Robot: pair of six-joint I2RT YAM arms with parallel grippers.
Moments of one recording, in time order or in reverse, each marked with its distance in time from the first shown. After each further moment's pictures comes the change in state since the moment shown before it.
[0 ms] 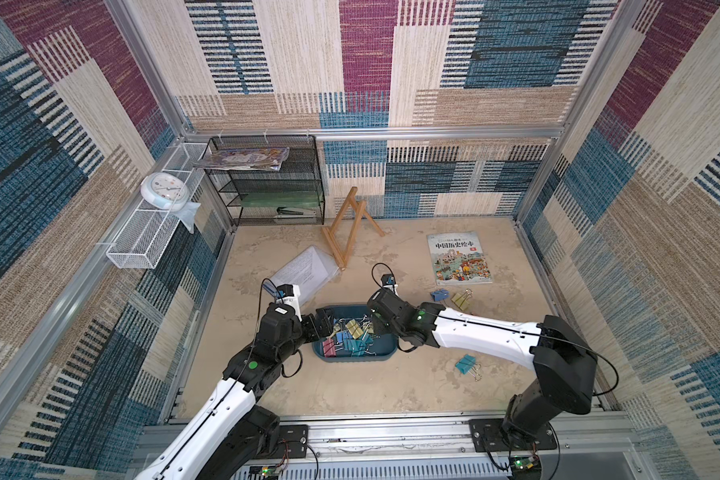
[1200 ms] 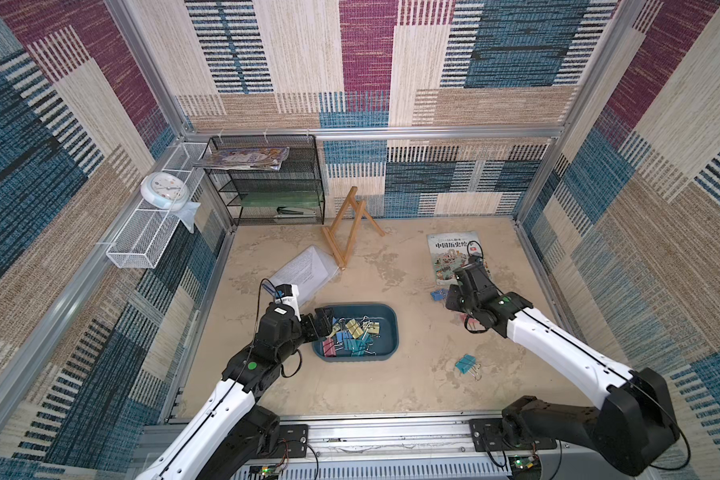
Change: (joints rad) left arm 0.000 -0.008 0.000 -0.005 -0.017 -0.002; right arm -0.535 -0.513 -0.292 -0.058 -0.158 -0.107
